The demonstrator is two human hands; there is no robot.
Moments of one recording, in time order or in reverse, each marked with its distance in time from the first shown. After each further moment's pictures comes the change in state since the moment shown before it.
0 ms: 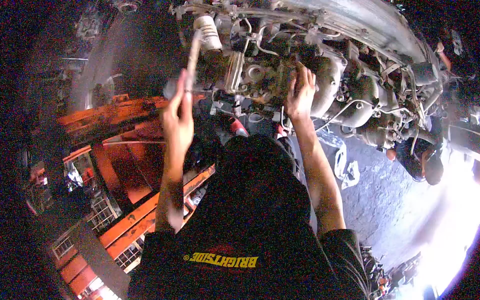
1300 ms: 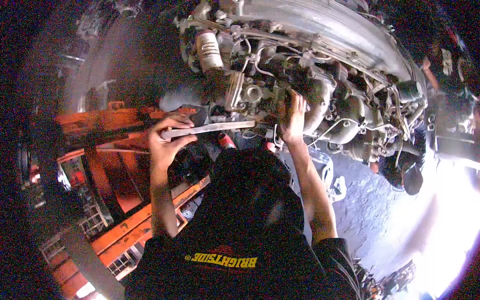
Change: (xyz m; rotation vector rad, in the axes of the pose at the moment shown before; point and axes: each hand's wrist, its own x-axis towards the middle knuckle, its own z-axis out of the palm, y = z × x) left_hand -0.008 -0.003 -0.047 -0.559 -0.218 -0.056; right_hand -0.012 -0.008 -0.013 -0.059 -0.114 -0.117
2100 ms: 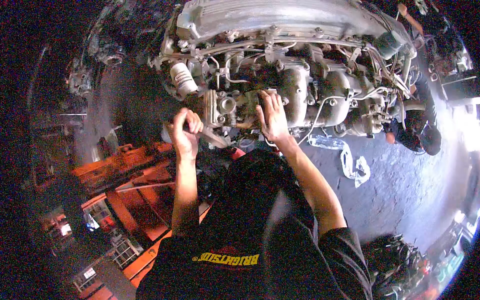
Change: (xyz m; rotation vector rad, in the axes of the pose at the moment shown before) left_hand 0.069 -0.018 0.095 -0.419 0.256 -0.323; right_hand -0.010 0.008 0.000 0.136 0.003 -0.019
